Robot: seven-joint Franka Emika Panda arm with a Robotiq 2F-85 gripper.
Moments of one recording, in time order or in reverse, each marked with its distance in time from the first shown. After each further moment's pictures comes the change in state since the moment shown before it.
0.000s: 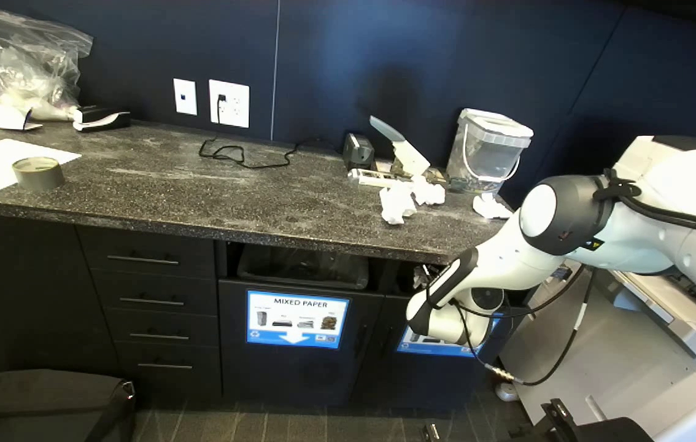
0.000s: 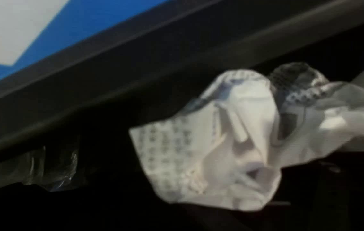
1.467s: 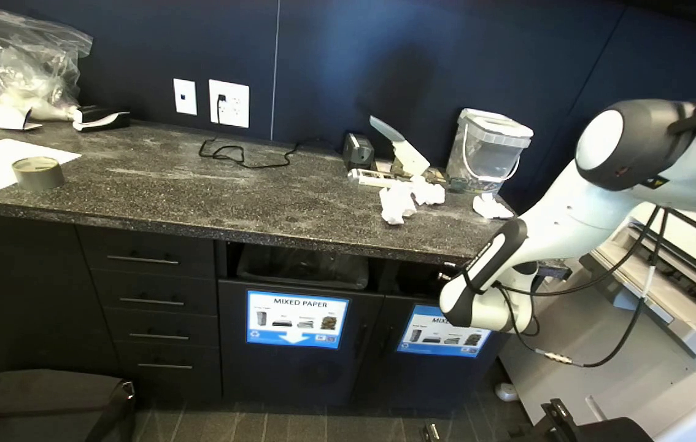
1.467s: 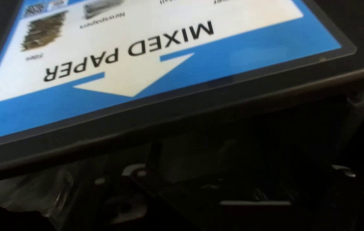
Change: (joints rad) arm -0.083 -0.314 -0.015 -0.388 -0.214 -0.312 -0.026
